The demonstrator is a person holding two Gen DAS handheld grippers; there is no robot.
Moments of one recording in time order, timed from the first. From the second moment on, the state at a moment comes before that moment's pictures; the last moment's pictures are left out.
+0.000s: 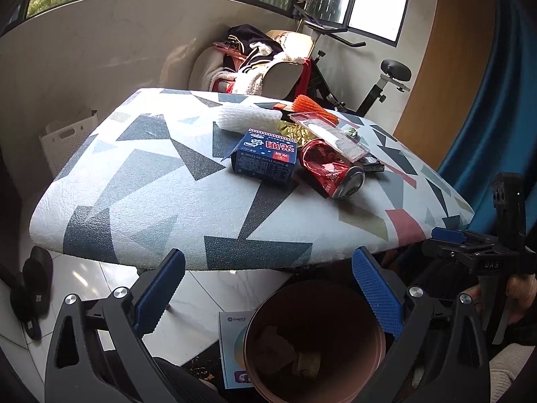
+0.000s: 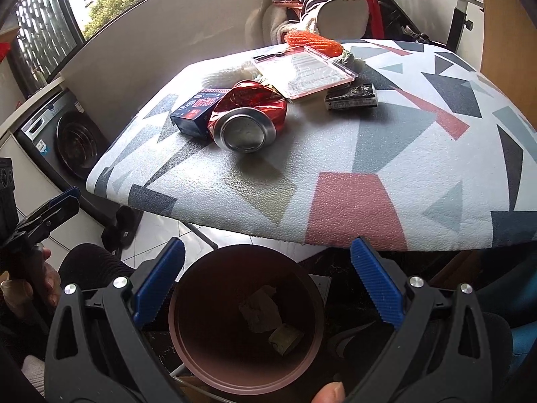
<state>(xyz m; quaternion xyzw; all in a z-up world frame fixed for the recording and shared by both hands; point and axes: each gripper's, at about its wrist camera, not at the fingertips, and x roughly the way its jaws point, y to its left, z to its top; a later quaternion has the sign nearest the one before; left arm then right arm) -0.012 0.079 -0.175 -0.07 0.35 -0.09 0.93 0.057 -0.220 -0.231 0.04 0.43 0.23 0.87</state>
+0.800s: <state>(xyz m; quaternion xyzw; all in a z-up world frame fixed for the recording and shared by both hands) 0.010 0.074 -0.147 -0.05 0.31 -0.06 0.95 0.152 -0.228 -0.219 0.05 0.45 0.22 0.86</state>
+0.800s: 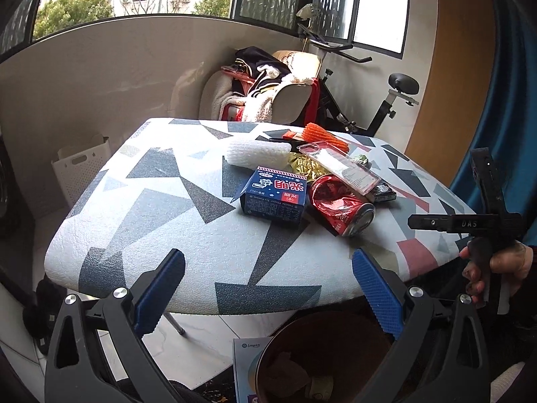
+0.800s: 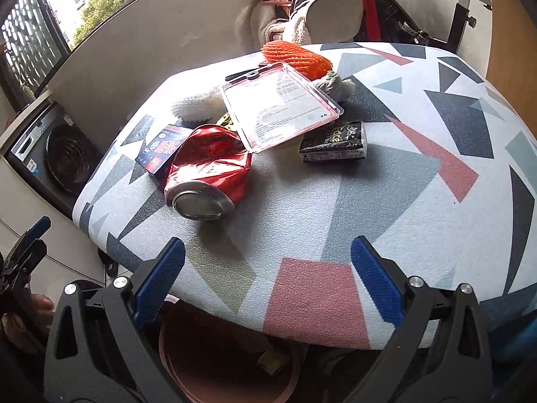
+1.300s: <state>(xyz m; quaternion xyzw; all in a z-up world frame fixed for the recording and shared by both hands) 0.039 0.102 -0.156 -0.13 0.35 -0.07 0.93 0.242 -0.165 -0.238 0.11 0.49 0.24 0.83</state>
